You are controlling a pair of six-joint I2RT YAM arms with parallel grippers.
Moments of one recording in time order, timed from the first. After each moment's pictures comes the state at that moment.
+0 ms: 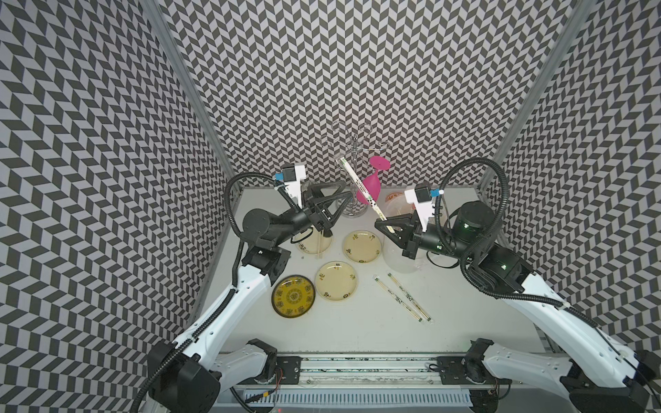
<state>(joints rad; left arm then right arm) -0.42 1.17 1.04 0.72 0.74 -0.88 0.72 1.09 1.24 -0.20 -0.49 0.31</state>
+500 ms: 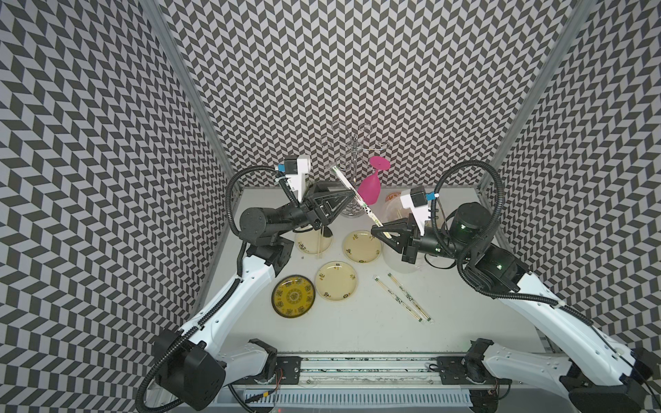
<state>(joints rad) -0.43 1.24 1.13 0.88 0.87 -1.02 0.72 1.10 1.22 -0.18 -0.60 0.31</state>
